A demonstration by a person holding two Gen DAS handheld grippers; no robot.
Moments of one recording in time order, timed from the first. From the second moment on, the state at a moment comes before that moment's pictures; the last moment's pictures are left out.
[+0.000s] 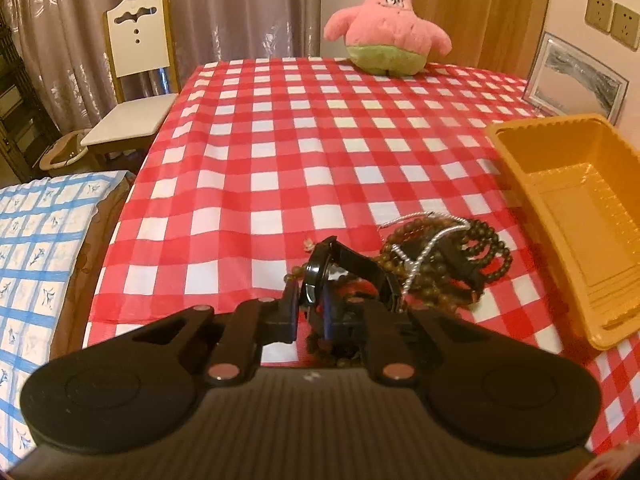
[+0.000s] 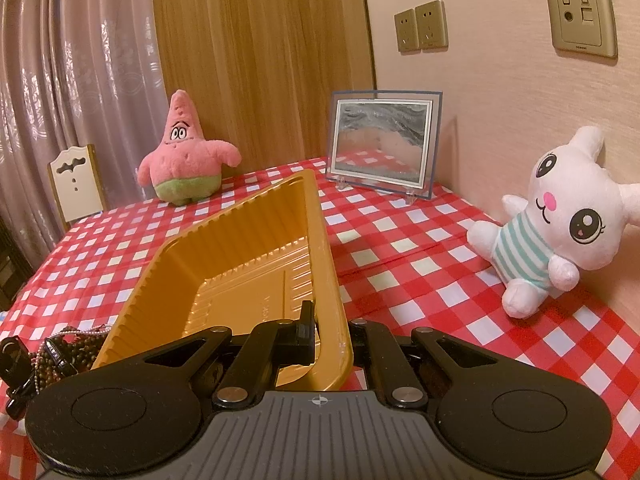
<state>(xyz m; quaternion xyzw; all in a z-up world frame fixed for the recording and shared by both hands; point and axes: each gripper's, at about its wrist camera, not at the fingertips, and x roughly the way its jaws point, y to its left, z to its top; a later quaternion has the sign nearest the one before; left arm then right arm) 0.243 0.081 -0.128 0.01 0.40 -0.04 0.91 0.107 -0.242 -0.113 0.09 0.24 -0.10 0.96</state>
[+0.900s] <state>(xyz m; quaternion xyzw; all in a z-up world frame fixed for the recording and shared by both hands) 0.226 -0.100 -0.105 0.01 0.39 -0.29 0.87 0.115 -0.237 -0.105 0.07 0.24 -0.09 0.96</state>
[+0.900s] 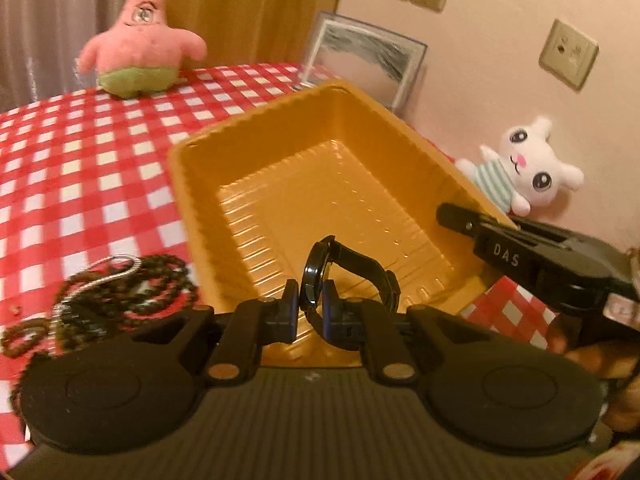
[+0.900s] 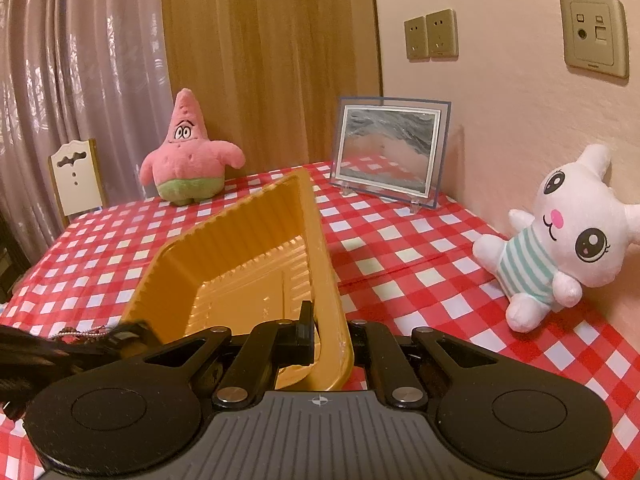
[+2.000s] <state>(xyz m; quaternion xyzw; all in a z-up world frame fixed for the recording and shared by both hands) 0.204 0.000 -0.094 0.00 0.38 -0.19 0.91 0.117 -0.240 -0.110 0.07 0.25 -0.10 0.96</state>
